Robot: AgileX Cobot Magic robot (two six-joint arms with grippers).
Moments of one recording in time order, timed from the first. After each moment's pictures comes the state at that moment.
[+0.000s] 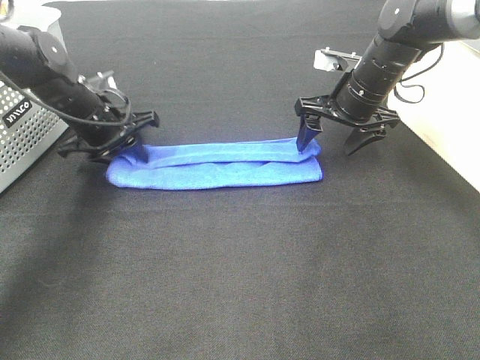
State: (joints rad) left arm -0.17 2.32 -1.60 -0.49 0.66 0.02; right arm 0.21 2.24 -1.66 0.34 0.83 -0.10
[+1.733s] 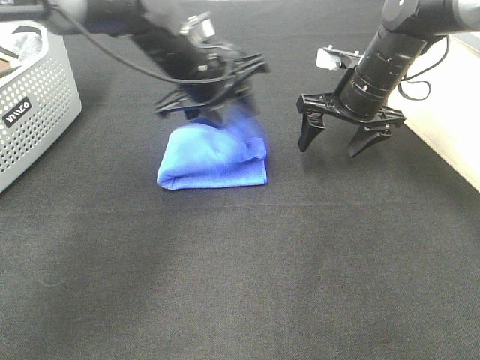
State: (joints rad) left arm -0.50 2.27 -1.86 -0.40 0.68 -0.37; right arm 0.21 2.21 -1.66 0.34 0.91 -0.07
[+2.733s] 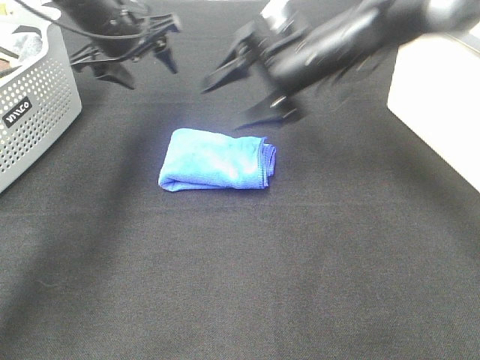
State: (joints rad) left arm -0.24 2.27 -2.00 -0.29 0.84 -0.27; right arm 0.28 2.28 -1.66 1.27 1.04 -0.57
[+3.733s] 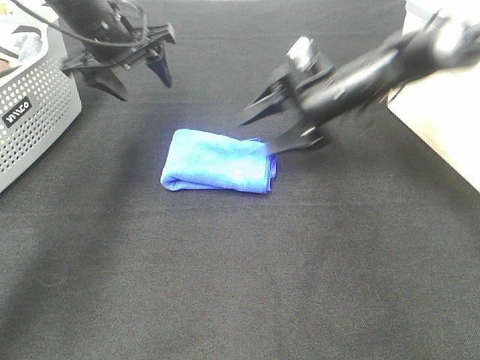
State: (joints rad) left arm -0.24 2.24 -2.00 -0.28 1.01 -0.23; right arm 0.16 2.34 -1.68 1.13 1.12 -0.61
